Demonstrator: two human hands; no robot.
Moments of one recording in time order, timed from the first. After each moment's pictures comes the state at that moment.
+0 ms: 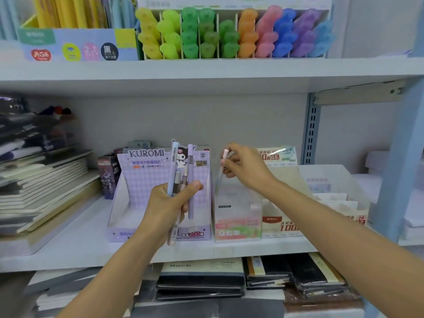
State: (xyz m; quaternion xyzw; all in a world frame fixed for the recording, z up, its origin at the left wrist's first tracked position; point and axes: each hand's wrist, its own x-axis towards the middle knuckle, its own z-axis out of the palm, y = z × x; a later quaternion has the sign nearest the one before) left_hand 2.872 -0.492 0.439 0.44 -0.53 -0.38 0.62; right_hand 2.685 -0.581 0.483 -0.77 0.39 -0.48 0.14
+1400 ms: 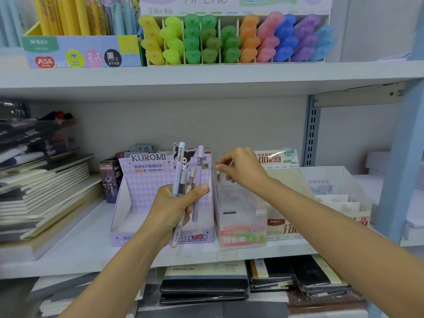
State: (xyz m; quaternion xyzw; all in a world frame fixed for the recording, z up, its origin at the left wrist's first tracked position) left_hand 2.873 -0.493 0.446 0.42 -0.52 -0.44 0.60; right_hand 2.697 -0.583 0.491 -0.80 0.44 -0.41 0.01
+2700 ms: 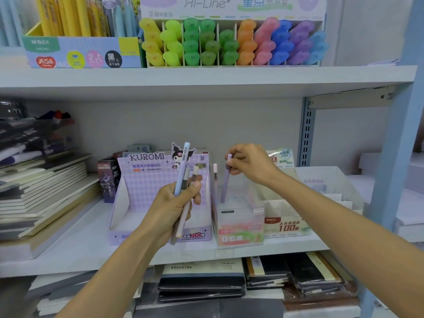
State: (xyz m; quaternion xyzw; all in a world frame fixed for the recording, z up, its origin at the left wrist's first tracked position) left_hand 2.877 -0.492 0.443 0.37 -0.57 -0.46 0.57; right_hand 2.671 -0.576 0.500 -0.77 0.42 -0.45 0.16
